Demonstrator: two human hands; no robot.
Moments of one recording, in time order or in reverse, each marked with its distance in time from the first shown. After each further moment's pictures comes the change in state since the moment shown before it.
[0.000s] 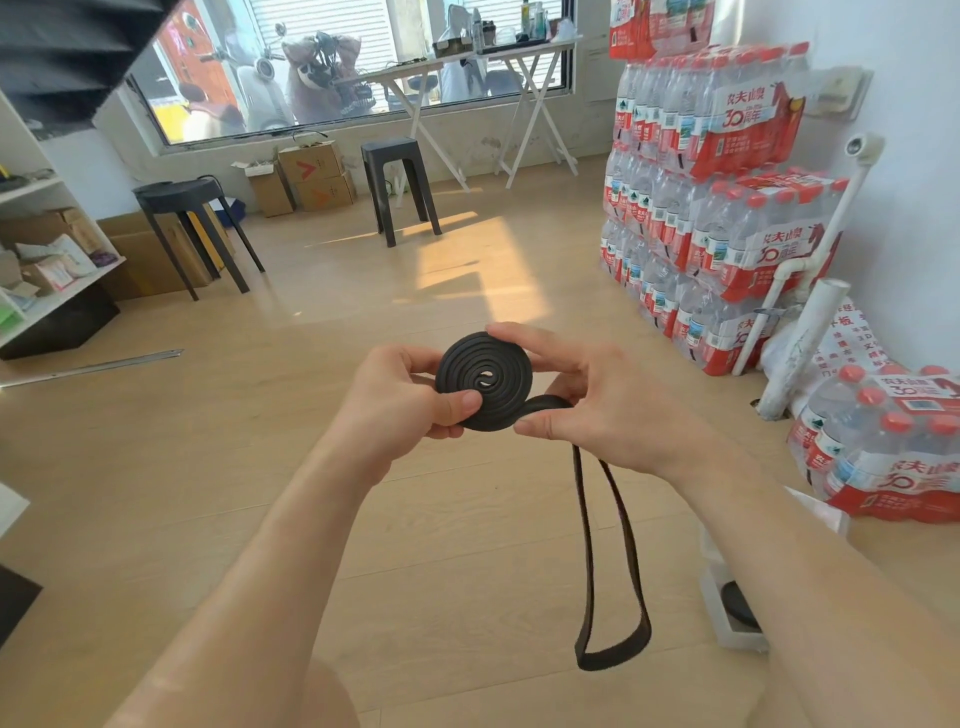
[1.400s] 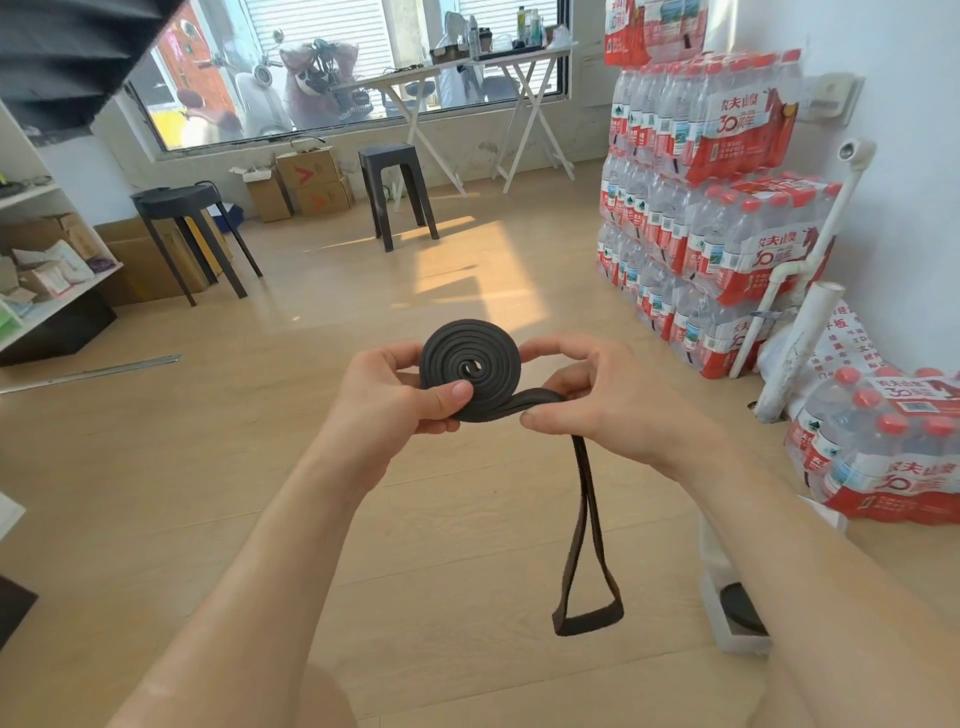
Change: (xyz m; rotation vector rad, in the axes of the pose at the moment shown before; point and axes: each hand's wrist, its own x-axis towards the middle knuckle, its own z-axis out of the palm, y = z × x) left_hand 0.000 -0.001 -0.002 -0.143 0.053 0.011; right_hand -0.003 -0.004 -0.008 0.083 0.026 0.213
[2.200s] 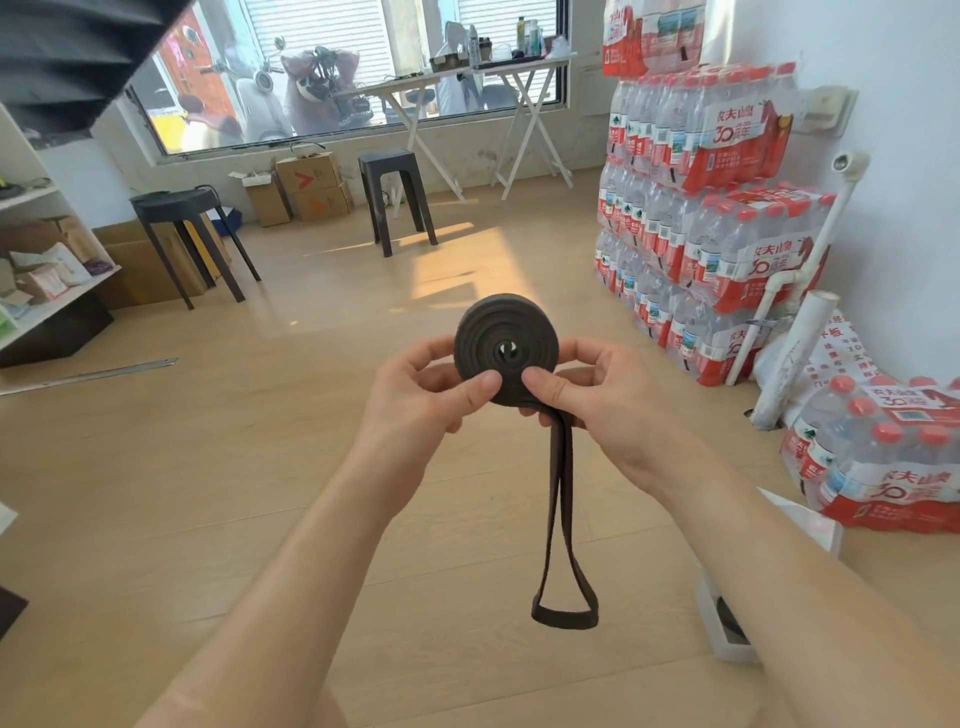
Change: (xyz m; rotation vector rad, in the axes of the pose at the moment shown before) left_hand -0.005 -0.006 0.022 -0.119 -0.012 0.088; right_hand 0.007 0.011 0.011 0.380 0.181 0.017
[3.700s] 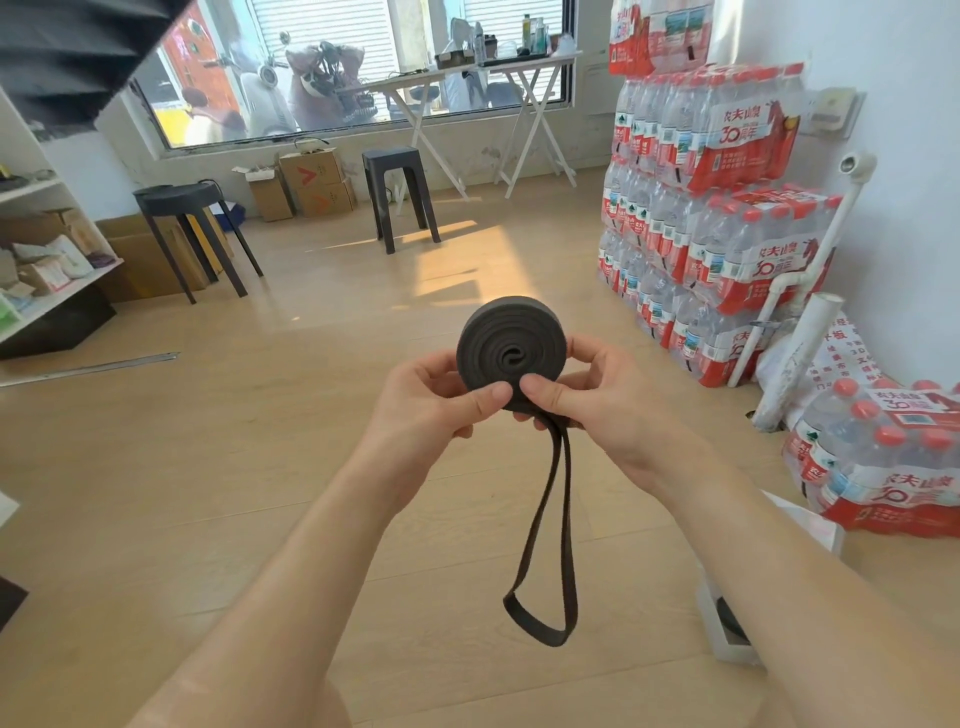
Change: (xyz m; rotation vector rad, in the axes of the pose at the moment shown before) left_hand 0.001 -0.005 -0.002 -0.005 -0.059 -0.036; right_hand -0.001 0.000 0.002 -0.017 -0.063 0.021
